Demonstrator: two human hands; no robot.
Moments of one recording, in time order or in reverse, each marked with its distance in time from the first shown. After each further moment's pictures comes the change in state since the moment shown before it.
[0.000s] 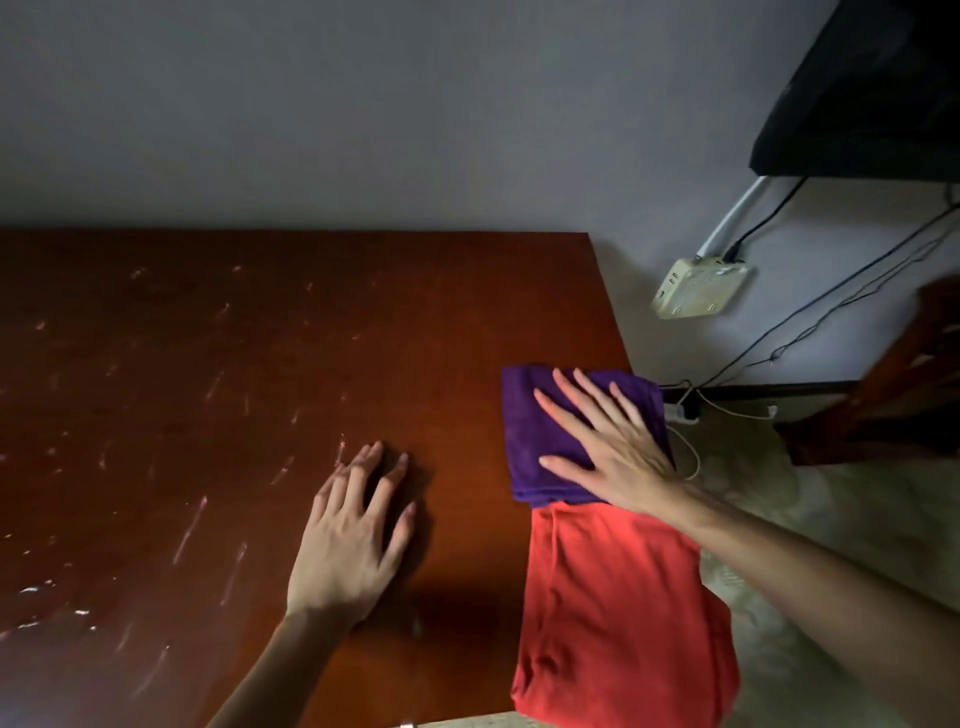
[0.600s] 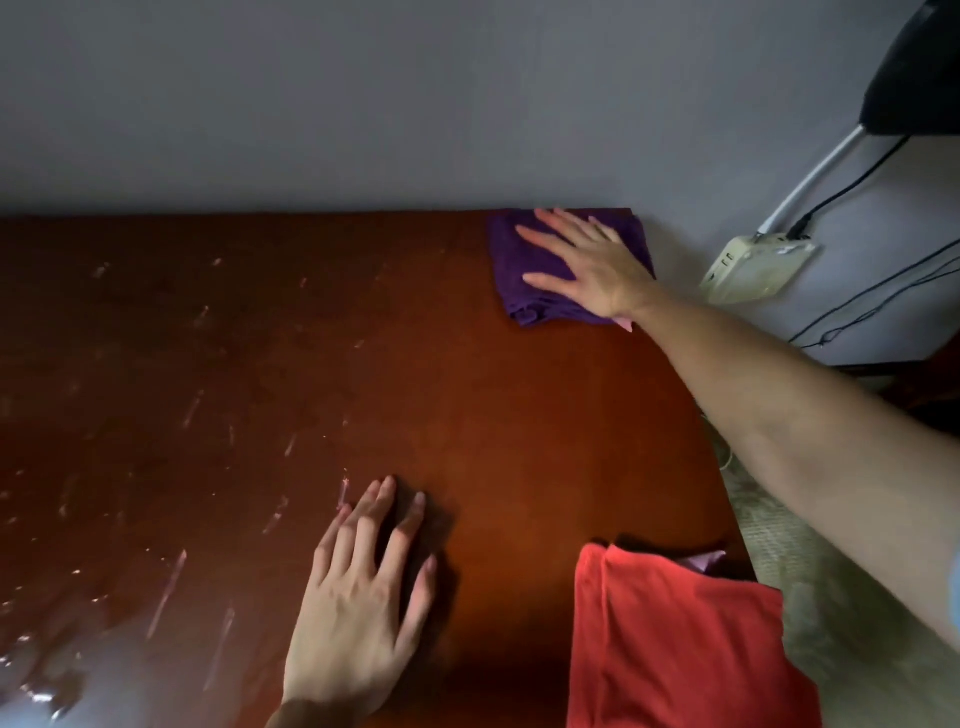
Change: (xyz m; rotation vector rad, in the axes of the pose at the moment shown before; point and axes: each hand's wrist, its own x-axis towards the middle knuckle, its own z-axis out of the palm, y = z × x) left_hand 0.004 0.002 0.001 0.018 -0.004 0.008; right_hand 0.232 0.078 -0.020 0.077 -0.103 0.011
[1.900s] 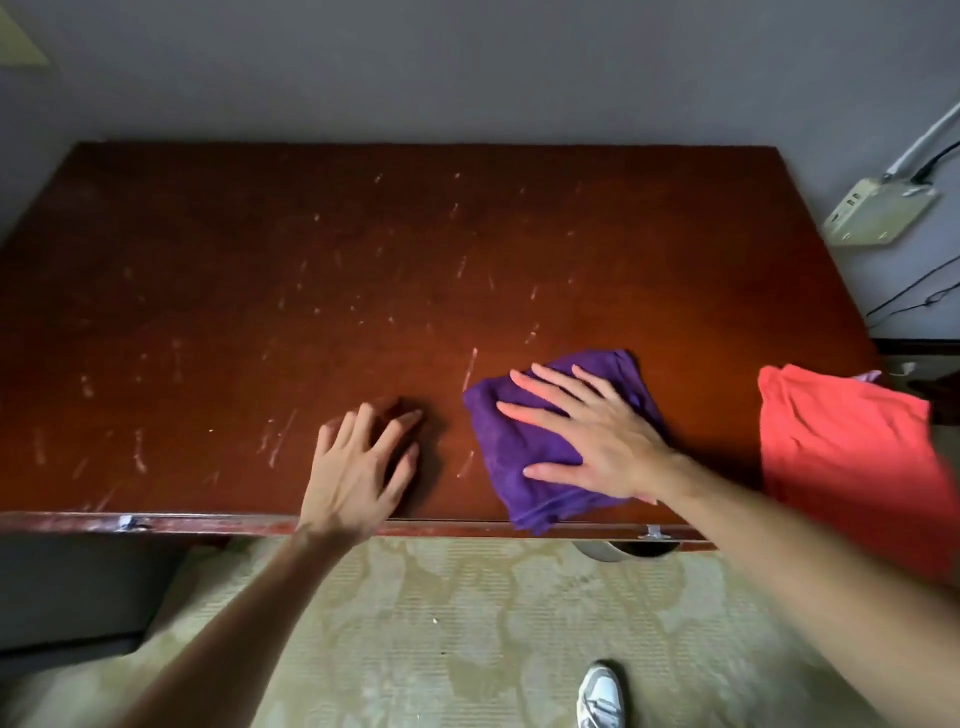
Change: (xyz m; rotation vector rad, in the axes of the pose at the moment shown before) left_hand -0.172 -0.205 -0.092 0.120 0.124 -0.024; right_hand -0.220 -0.380 0.077 -0.036 -0.058 -0.371
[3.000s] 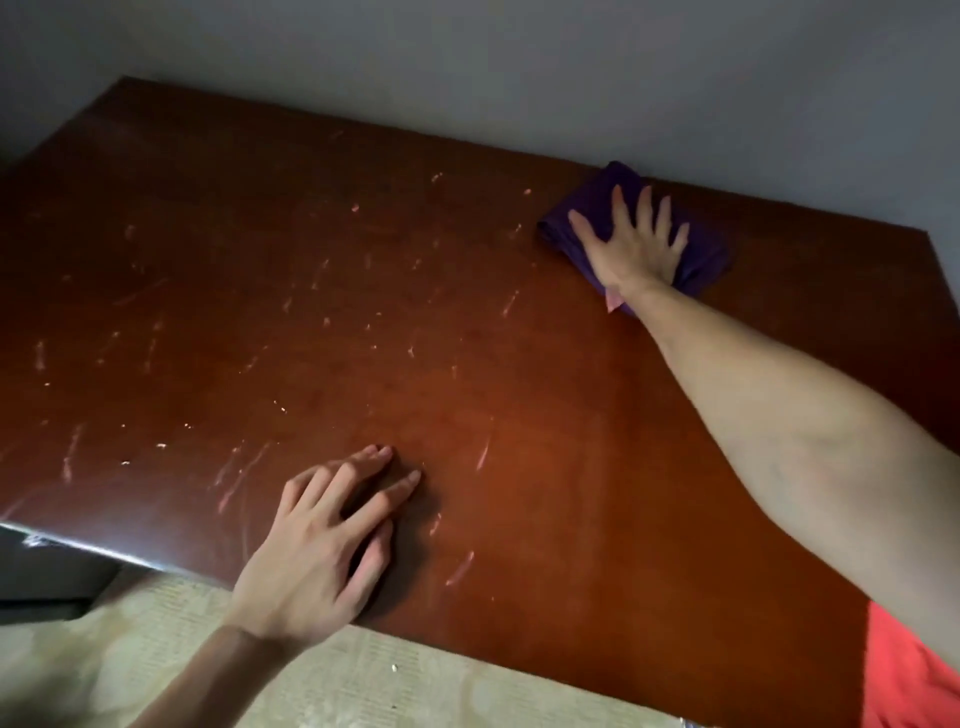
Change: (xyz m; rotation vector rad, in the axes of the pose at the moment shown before) left_hand 0.004 -0.008 0.010 -0.153 -0.111 -0.041; right_hand 0.265 0.171 -0.043 0.161 0.170 0.813
